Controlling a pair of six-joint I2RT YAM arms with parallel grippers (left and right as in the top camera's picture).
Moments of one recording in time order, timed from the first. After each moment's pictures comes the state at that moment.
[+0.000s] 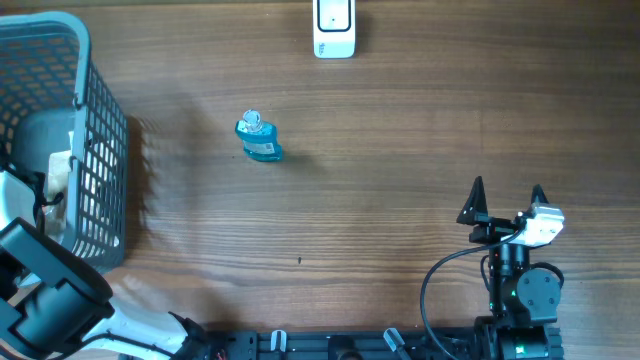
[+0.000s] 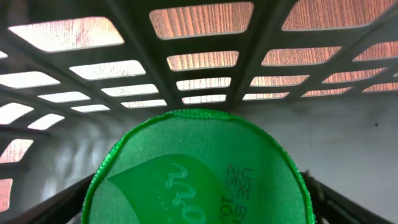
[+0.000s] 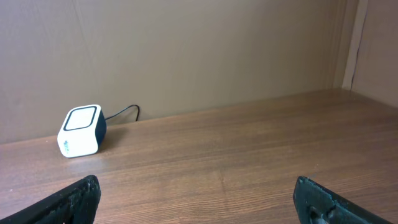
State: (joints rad) left arm 0.77 1.82 1.20 -0.52 -0.44 -0.70; right arm 0.05 0.01 0.01 0.02 0.17 0.13
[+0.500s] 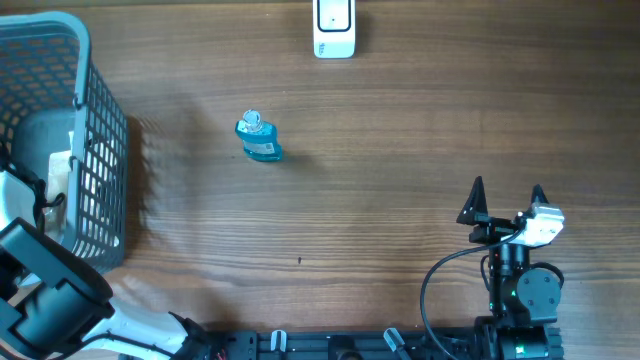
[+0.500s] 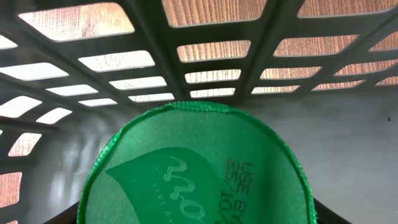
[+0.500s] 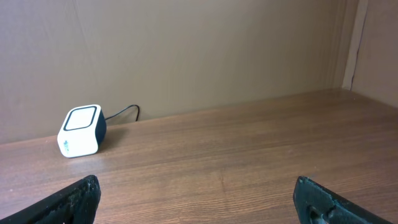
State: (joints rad) left arm 0.77 1.82 1.20 -0.55 -0.45 -0.70; right arm 0.05 0.01 0.01 0.02 0.17 0.13
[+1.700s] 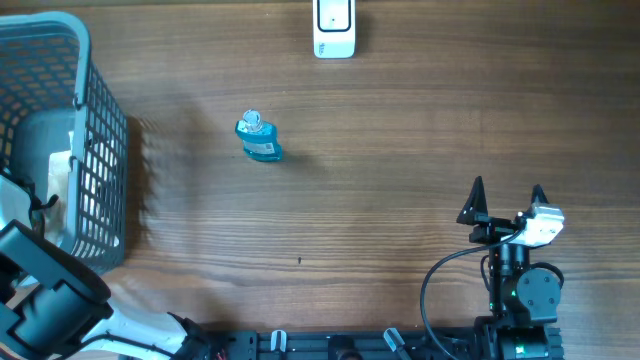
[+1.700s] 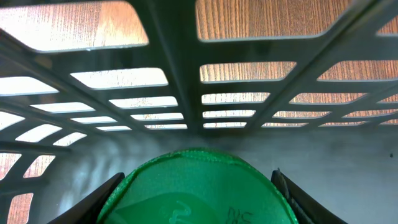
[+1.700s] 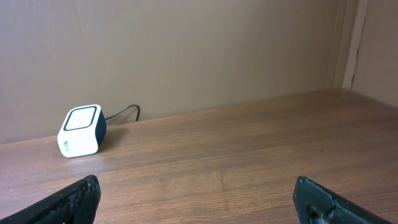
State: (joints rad) left arm 0.80 1.82 1.20 -0.50 -0.48 -0.71; right arm 0.05 0.01 0.01 0.02 0.17 0.13
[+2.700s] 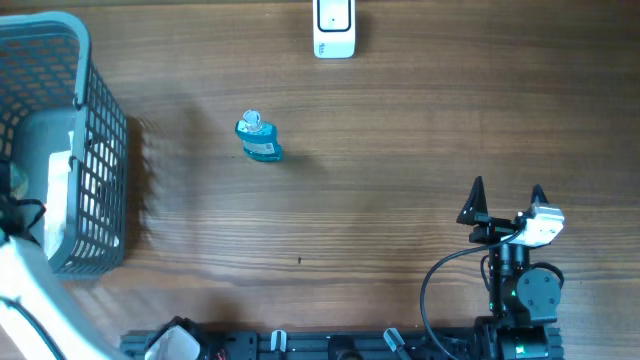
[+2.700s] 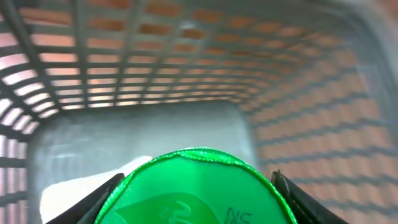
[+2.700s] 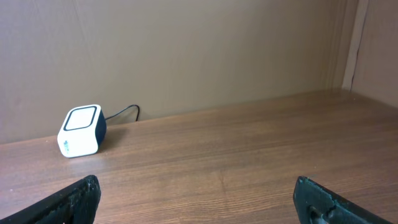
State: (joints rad) left arm 0.80 1.22 1.19 -0.66 -0.12 -0.75; right arm 0.05 0.01 0.01 0.02 0.17 0.13
